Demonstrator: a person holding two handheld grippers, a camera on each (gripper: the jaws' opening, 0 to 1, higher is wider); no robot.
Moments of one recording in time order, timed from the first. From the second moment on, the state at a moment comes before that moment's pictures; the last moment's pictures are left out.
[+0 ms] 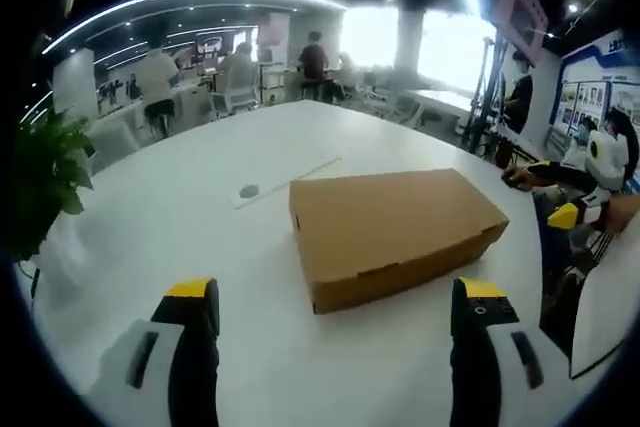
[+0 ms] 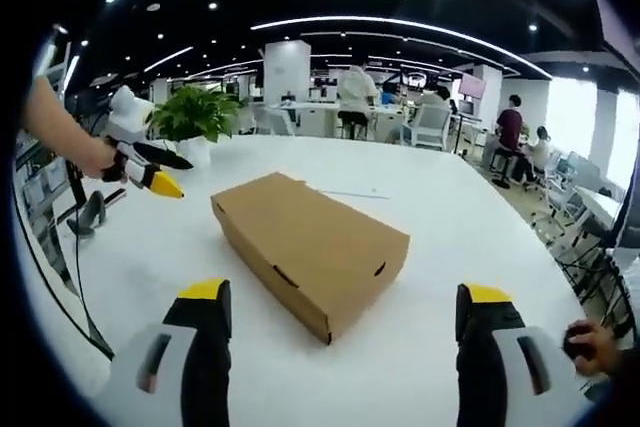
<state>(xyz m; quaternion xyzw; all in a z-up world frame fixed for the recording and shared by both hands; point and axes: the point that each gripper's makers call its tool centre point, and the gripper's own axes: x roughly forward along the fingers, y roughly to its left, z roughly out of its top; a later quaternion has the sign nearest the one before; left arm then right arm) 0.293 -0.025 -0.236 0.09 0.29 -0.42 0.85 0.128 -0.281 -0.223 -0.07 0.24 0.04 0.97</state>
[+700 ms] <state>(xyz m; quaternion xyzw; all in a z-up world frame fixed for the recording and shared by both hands) 0.284 -0.019 -0.256 0.16 0.31 -0.46 0.82 0.141 -0.264 -0.206 -0.01 0.19 0.07 0.98</state>
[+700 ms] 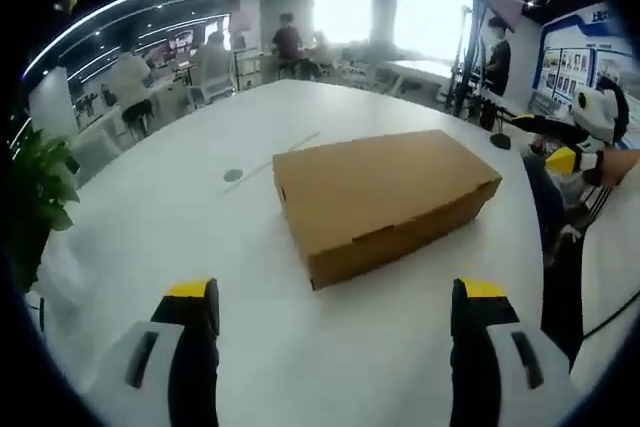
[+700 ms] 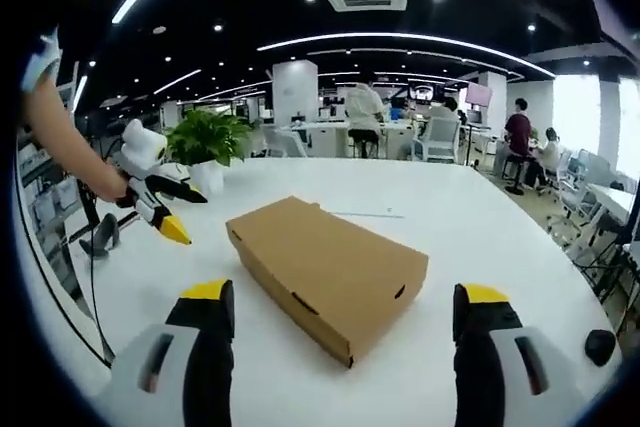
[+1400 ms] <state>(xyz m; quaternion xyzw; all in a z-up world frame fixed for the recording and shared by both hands) 0.300 -0.011 -0.258 0.21 0.33 -0.50 0.77 0.131 -0.267 -0.216 -0.02 0.22 0.06 0.97</state>
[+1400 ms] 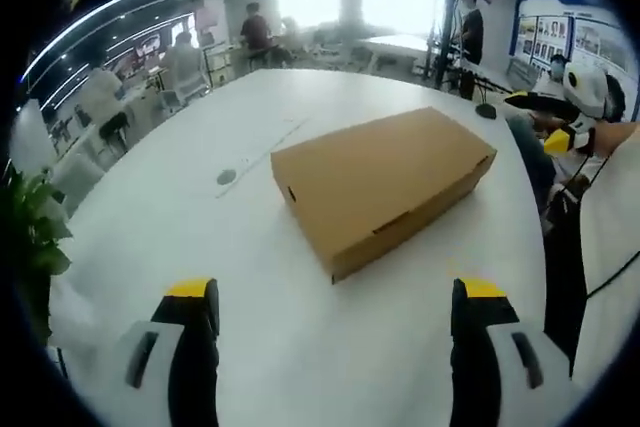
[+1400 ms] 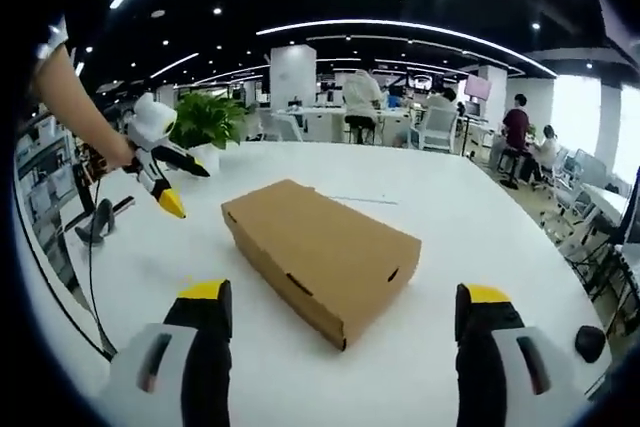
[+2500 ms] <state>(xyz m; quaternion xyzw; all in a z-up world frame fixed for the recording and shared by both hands) 0.308 -0.036 -0.290 0.17 0.35 -0.46 0.80 0.132 -0.278 -0.254 -0.02 0.30 0.05 0.95</state>
